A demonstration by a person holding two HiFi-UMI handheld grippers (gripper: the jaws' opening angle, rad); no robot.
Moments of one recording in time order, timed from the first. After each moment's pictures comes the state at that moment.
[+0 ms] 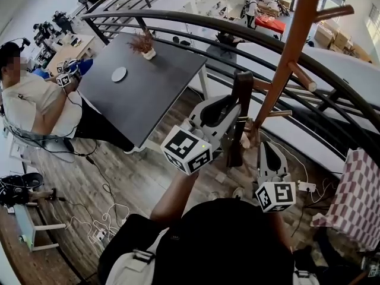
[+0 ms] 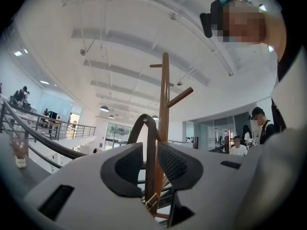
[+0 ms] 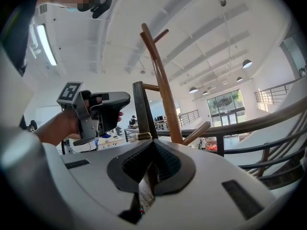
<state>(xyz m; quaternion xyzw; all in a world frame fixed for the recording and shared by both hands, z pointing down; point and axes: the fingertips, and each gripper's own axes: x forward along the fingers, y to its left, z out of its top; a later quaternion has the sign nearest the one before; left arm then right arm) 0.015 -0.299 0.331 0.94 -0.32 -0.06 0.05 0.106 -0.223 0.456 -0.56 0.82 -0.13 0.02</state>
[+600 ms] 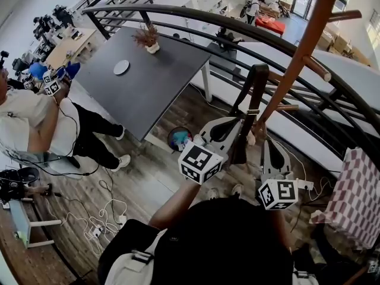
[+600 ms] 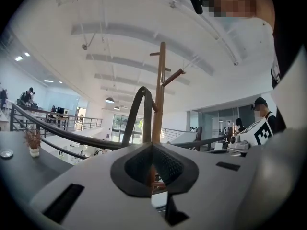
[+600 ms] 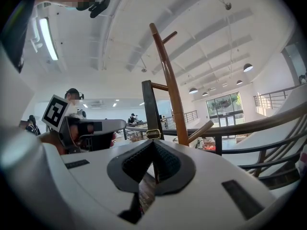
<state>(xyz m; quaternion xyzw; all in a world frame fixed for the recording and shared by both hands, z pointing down) -0.007 -0.255 0.408 0.93 -0.35 0.00 0.07 0.088 -0.207 0.452 -0.57 0.81 -0.11 0.01</state>
